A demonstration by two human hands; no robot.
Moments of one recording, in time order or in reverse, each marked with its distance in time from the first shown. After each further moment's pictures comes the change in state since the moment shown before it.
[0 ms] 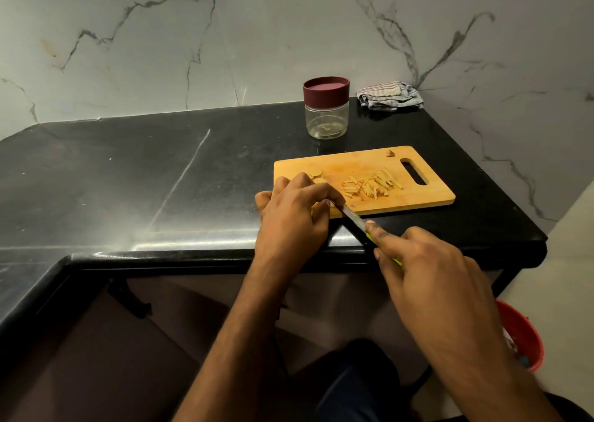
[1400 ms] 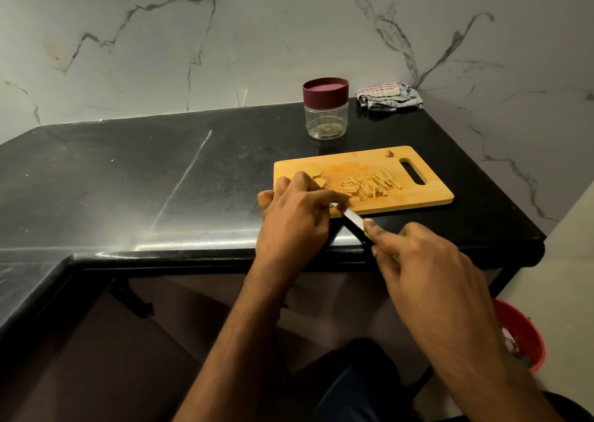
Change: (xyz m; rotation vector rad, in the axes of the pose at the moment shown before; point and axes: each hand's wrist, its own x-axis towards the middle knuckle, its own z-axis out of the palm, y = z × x) left_hand 0.000 -0.001 0.002 0.065 -0.008 0.043; right_hand 0.003 -0.002 -0.003 -0.029 -0.023 -0.007
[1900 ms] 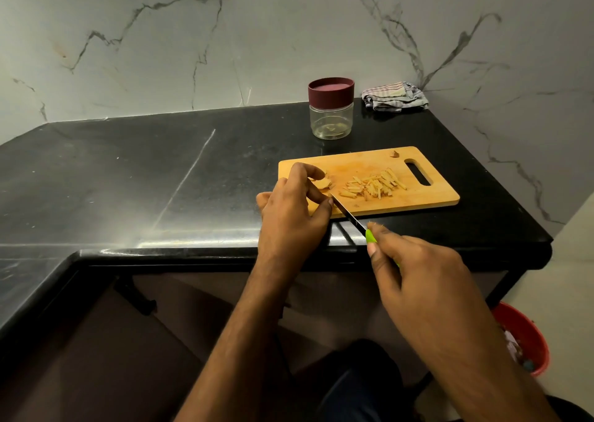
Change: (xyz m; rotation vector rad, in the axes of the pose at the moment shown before) left_hand 0.001 -0.006 0.003 -0.321 0.133 -0.161; right_hand -0.005 -0.007 0.006 0.259 0.048 -0.057
